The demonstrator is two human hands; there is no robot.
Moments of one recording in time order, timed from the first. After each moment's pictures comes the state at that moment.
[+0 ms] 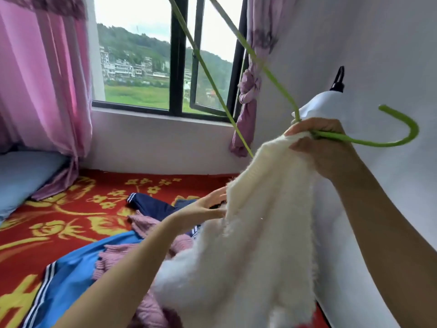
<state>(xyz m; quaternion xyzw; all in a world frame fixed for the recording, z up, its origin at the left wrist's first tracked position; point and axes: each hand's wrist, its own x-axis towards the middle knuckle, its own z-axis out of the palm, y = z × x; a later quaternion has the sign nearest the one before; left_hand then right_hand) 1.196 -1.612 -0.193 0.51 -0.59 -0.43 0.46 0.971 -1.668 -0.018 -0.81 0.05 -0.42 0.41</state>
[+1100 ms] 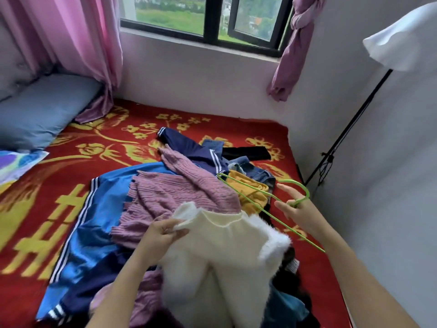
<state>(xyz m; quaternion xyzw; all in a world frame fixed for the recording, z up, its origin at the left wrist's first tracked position) 1.169 -1.470 -0.335 0.68 -0.30 -0.32 0.59 0.957 -1.718 -0.280 -0.85 0.34 -0.14 0.39</state>
